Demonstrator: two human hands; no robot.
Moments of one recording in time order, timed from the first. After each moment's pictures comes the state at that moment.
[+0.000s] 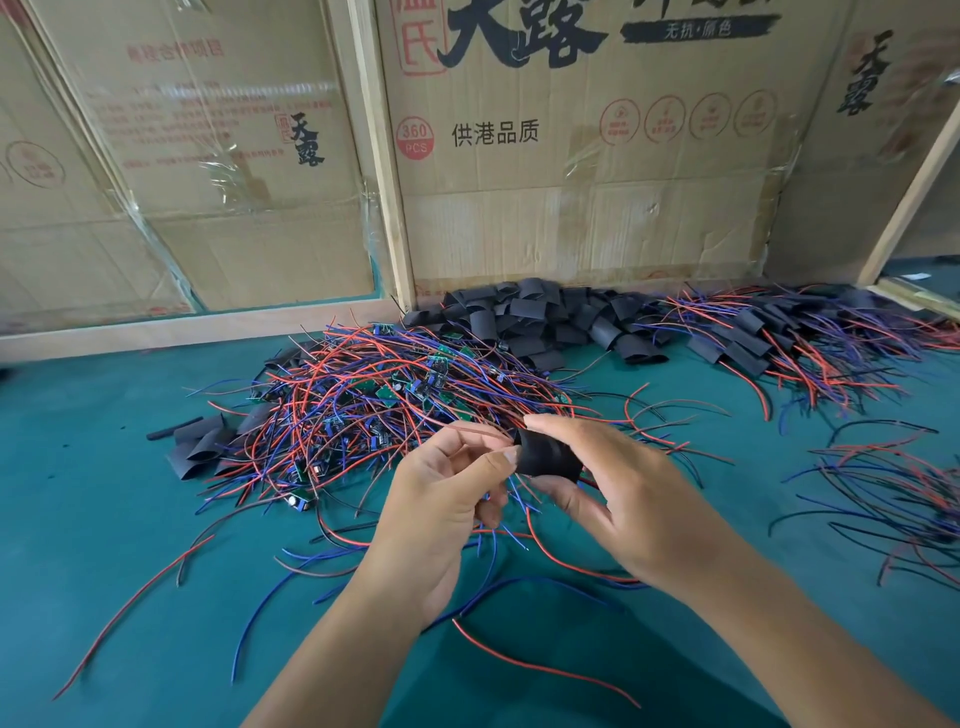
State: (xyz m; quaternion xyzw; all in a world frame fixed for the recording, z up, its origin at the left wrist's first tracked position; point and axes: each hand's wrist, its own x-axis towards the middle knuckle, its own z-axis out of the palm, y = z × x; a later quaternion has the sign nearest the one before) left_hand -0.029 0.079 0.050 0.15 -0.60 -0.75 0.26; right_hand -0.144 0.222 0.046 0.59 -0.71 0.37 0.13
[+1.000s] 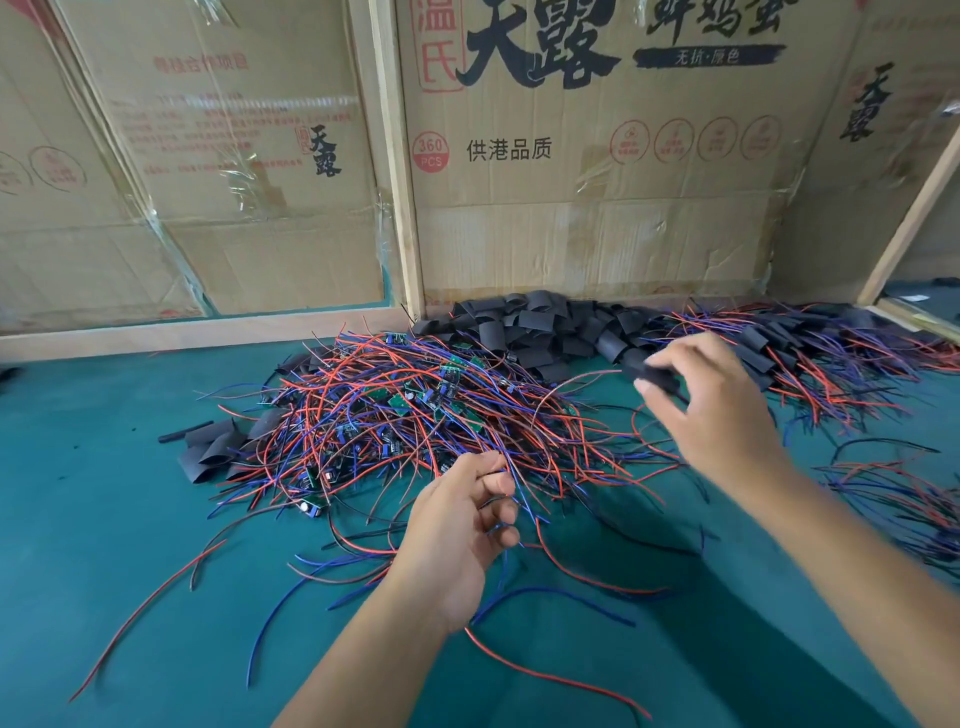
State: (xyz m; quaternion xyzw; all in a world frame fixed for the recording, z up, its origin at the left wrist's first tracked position) left_hand -0.041 0.075 0.040 0.28 -0.43 -0.84 0.17; right_hand -0.248 0.227 0.052 0.41 -0.80 0.33 0.28
